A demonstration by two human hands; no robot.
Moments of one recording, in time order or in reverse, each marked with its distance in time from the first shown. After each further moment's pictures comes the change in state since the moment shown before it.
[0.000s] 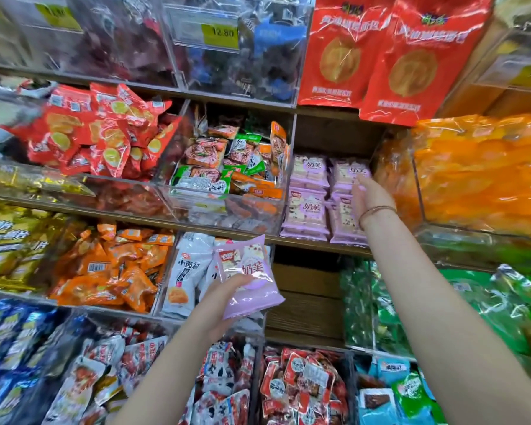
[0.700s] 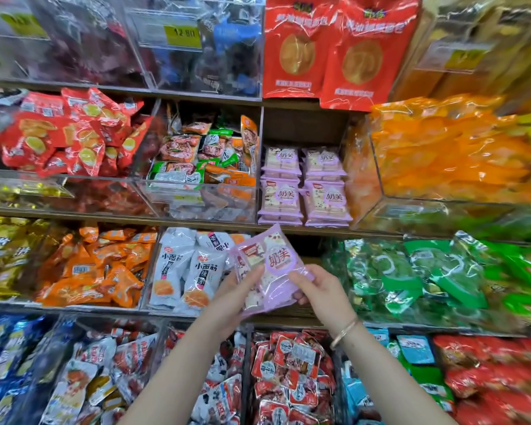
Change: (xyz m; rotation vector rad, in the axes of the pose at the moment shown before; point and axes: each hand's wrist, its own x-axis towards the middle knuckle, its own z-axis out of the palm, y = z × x) left_hand -0.029 -0.022 0.045 0.145 -0.144 0.083; right_hand -0.141 0.113 -0.124 -0.708 -0.529 -0.272
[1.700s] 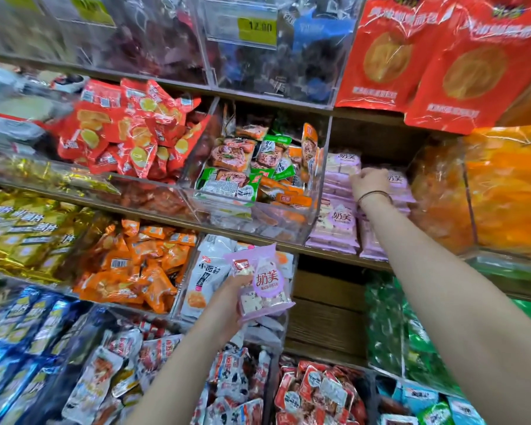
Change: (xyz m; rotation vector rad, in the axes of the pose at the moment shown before) left_hand 0.033 0.027 -0.065 -0.210 0.178 -0.104; right_hand 0.271 -0.094 -0.016 -0.728 0.397 0.002
